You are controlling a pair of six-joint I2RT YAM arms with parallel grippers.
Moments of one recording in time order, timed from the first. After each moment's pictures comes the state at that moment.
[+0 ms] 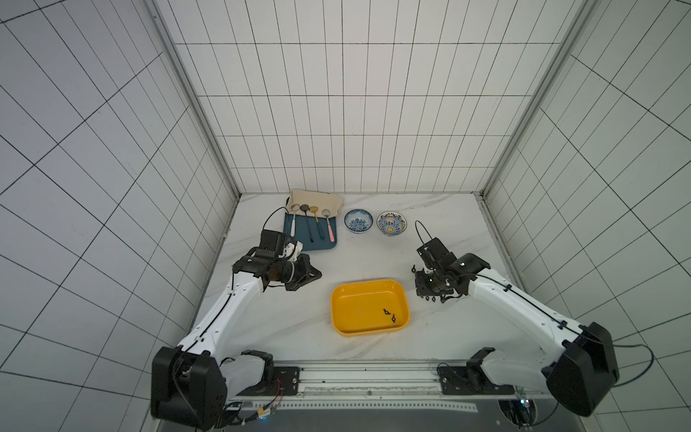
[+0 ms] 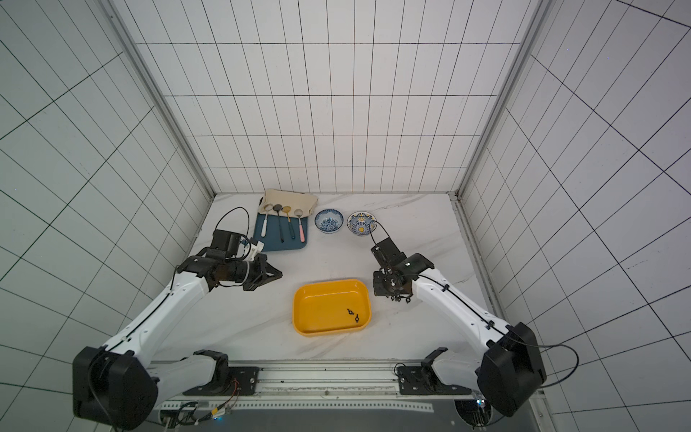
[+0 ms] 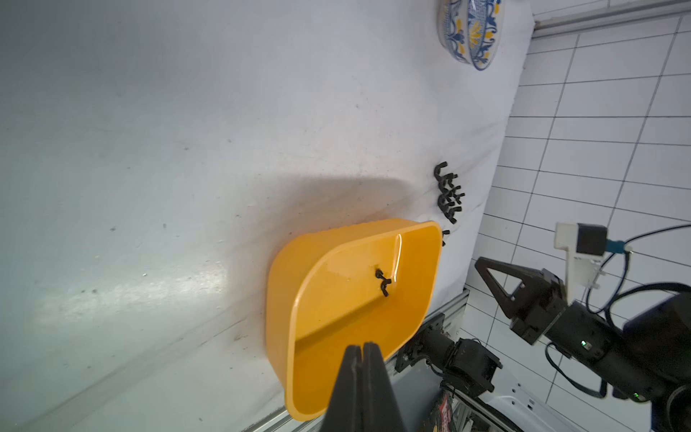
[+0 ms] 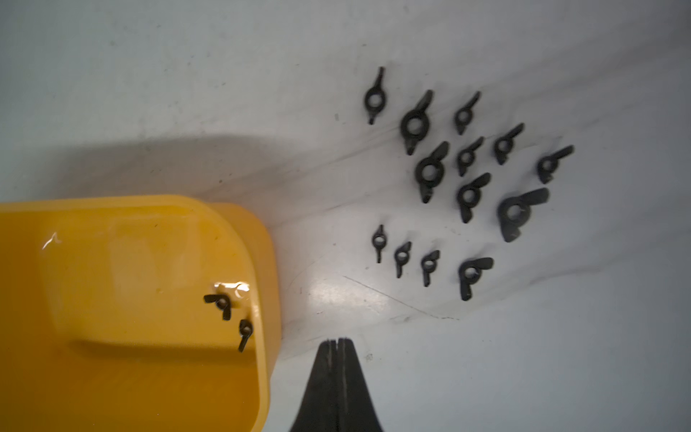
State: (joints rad) left arm -0.16 1.18 0.87 -0.75 0.68 -0.70; right arm 0.71 1.28 0.99 -0.94 0.05 0.47
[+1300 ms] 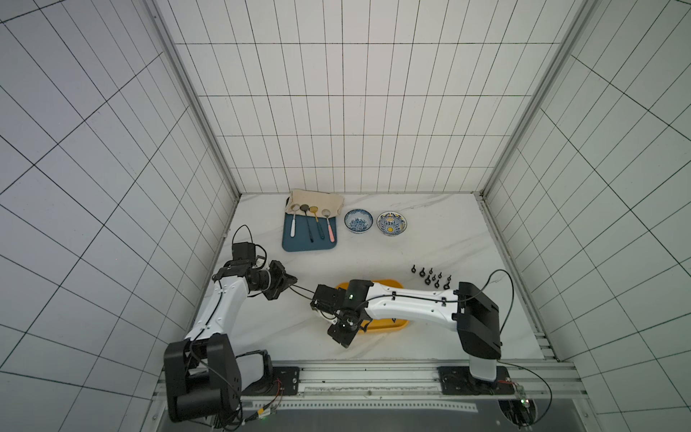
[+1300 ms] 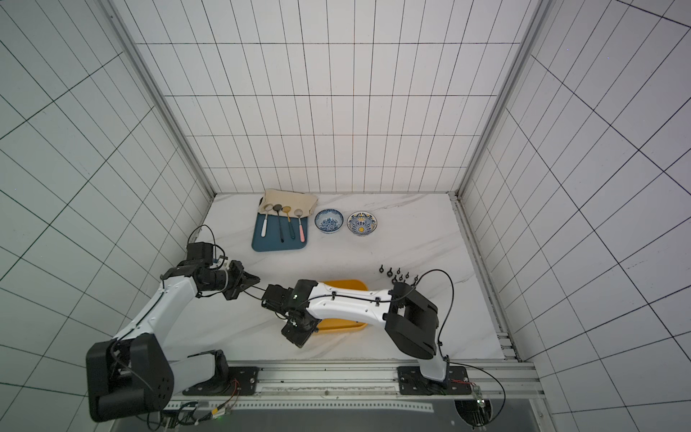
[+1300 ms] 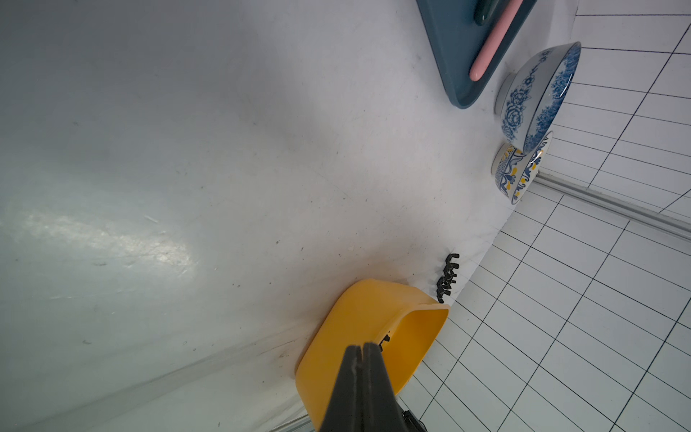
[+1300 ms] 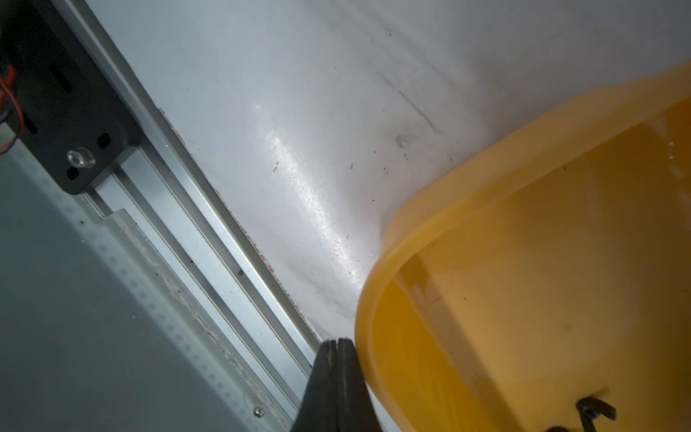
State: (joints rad) left arm 0.17 1.21 0.75 -0.71 0.73 -0.78; right arm 1.37 1.93 1.53 -1.01 -0.08 0.24
